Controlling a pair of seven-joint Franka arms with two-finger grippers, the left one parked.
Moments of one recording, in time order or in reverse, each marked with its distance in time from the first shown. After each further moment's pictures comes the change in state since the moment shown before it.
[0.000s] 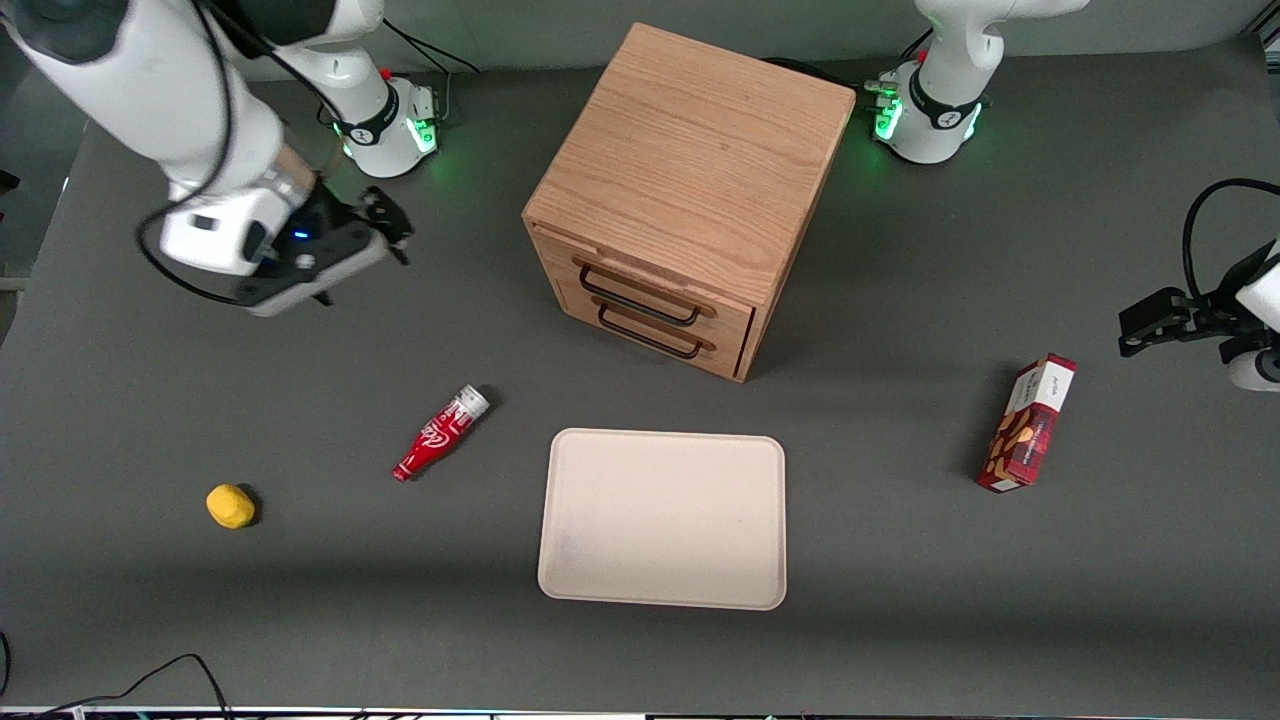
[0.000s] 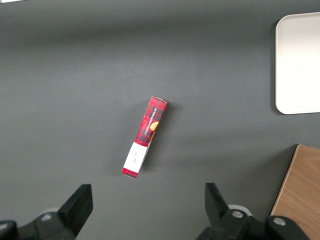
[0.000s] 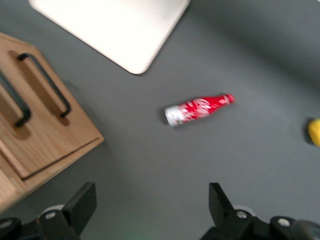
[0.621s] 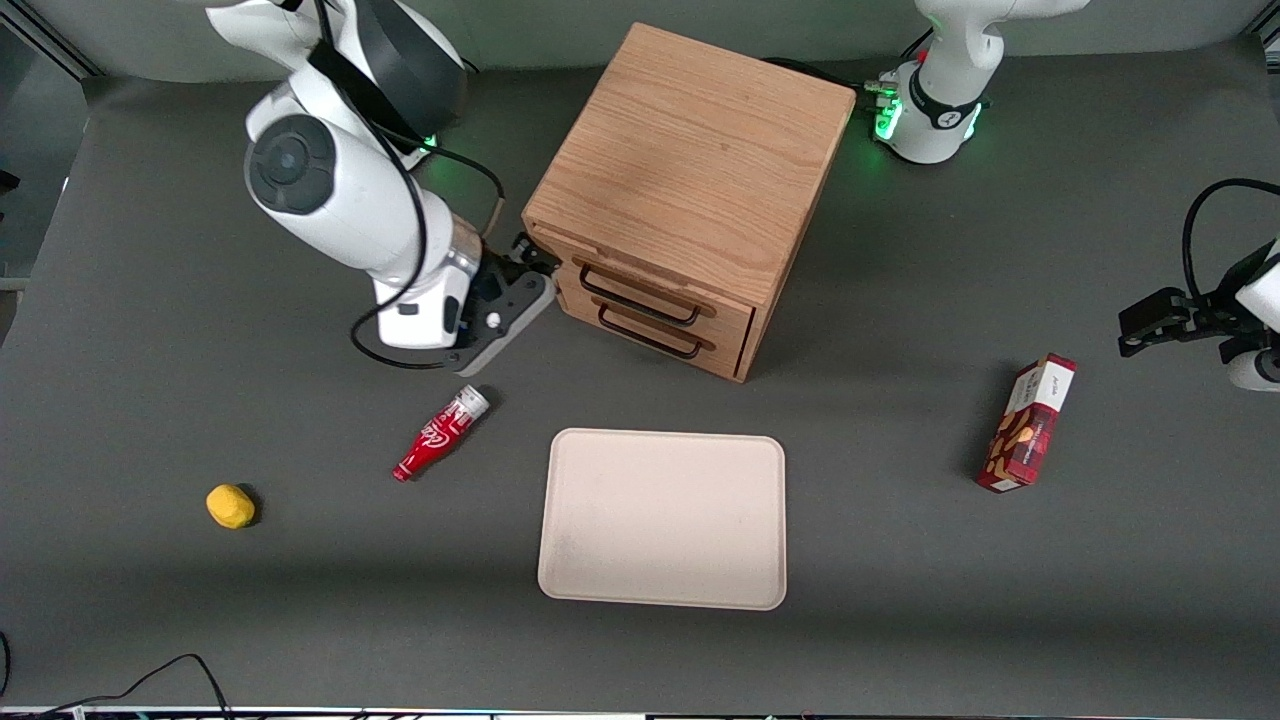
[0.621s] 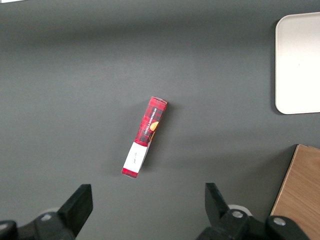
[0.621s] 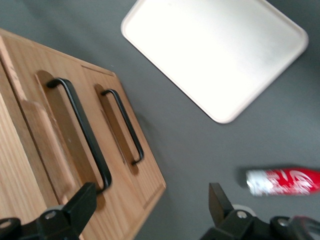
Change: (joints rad) arm 0.010 0.277 0.181 0.088 0.094 0.213 -0.006
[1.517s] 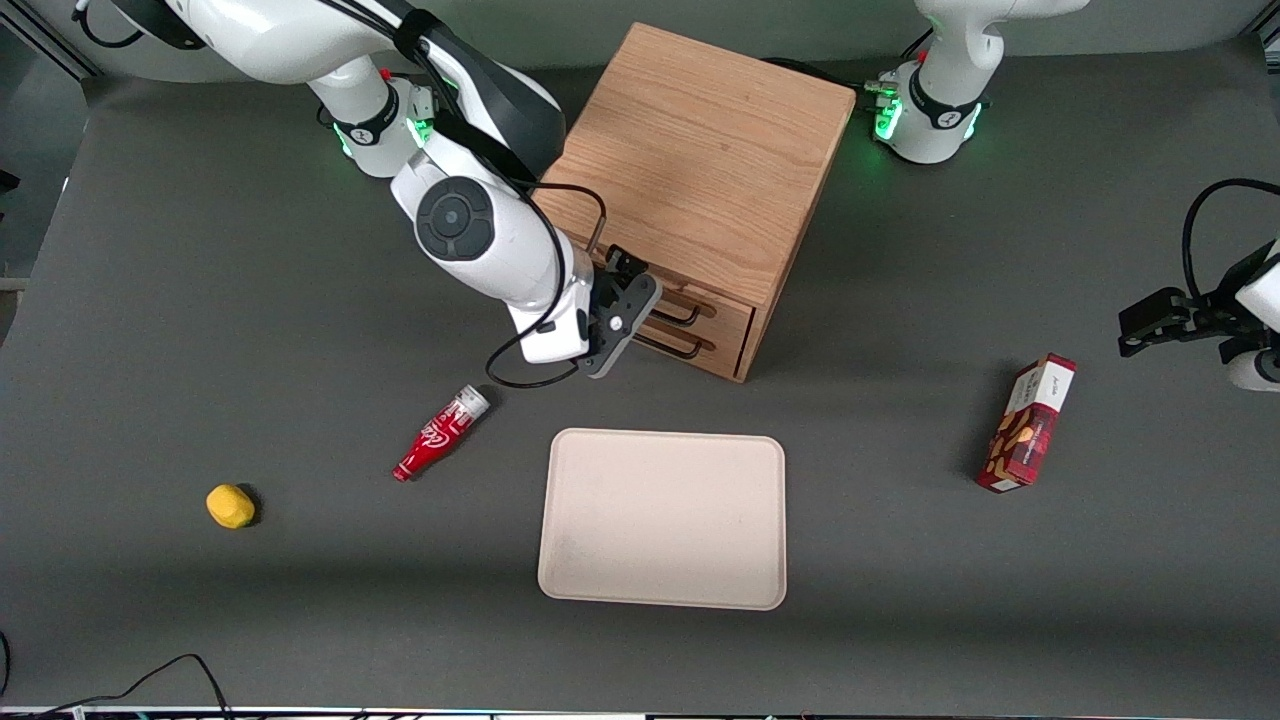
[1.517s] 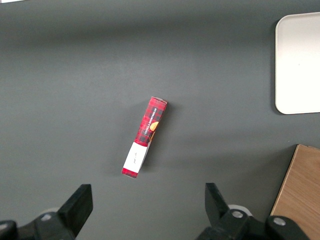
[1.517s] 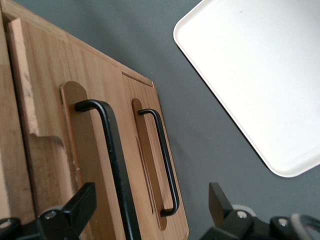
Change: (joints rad) arm 0.049 0.185 0.115 0.004 -0.091 0.158 -0.054
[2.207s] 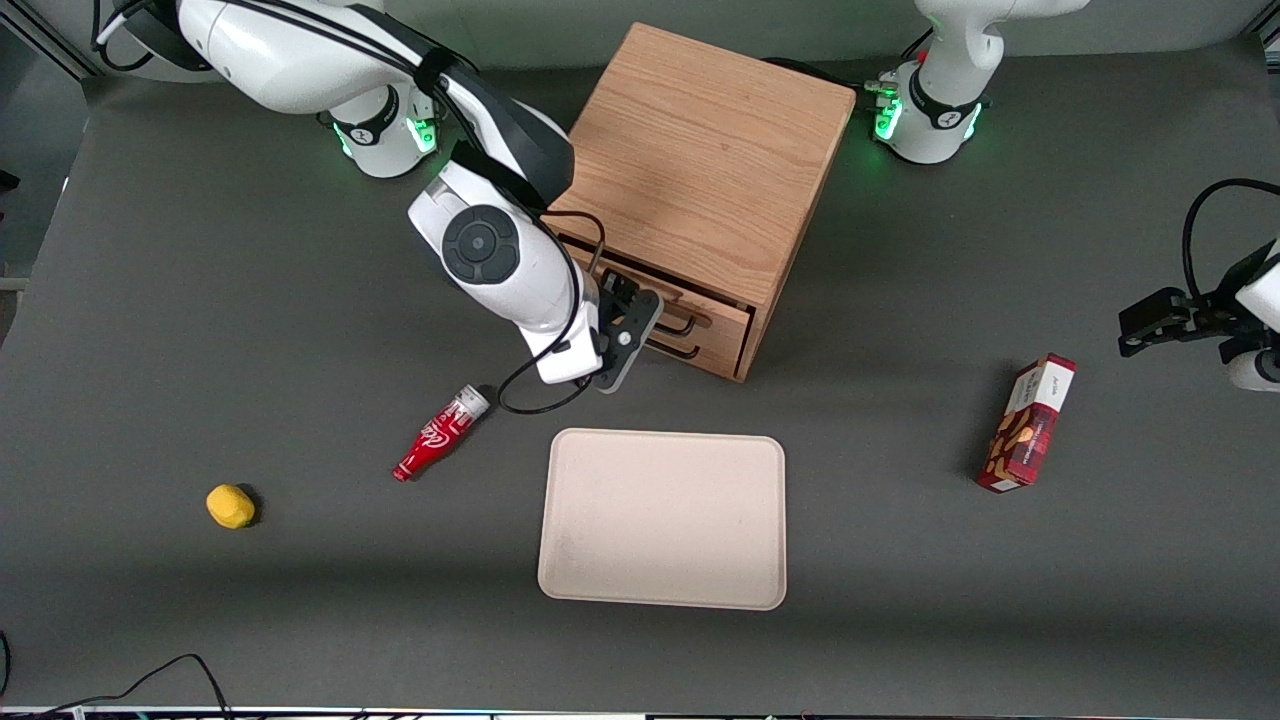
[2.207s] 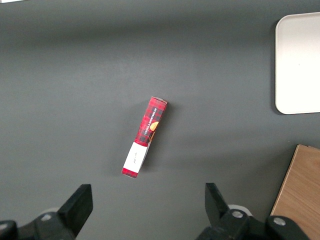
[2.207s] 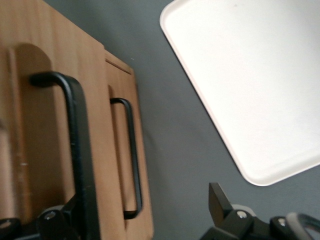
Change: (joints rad) arm -0.007 0.060 -0.002 0.007 -0.140 0.018 -0.091
